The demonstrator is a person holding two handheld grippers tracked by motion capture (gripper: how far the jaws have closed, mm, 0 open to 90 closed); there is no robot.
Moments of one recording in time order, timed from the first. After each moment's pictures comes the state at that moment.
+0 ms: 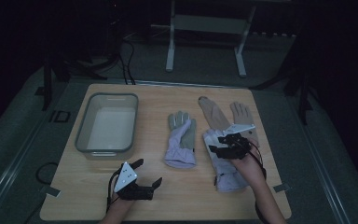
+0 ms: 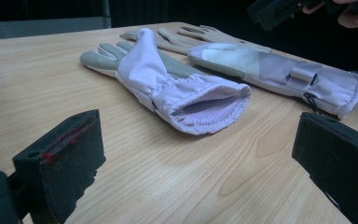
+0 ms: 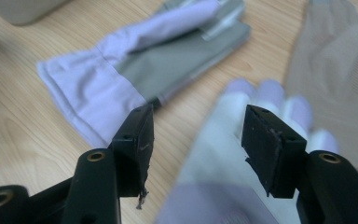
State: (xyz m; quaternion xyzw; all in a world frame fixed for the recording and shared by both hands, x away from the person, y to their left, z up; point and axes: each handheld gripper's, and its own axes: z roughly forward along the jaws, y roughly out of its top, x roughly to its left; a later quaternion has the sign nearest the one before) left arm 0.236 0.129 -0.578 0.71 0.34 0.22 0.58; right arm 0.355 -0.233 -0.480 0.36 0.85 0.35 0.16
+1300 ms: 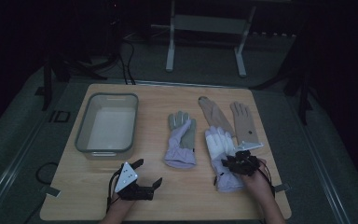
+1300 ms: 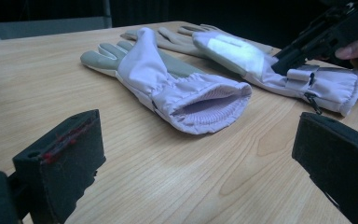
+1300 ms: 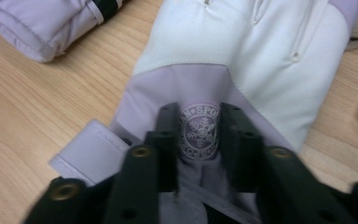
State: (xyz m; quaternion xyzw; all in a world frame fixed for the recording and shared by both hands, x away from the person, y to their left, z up) left arm 0.235 0.128 -0.577 0.71 0.34 0.22 0.57; right arm 0.335 -0.272 -0.539 0.41 0.84 0.32 0.14
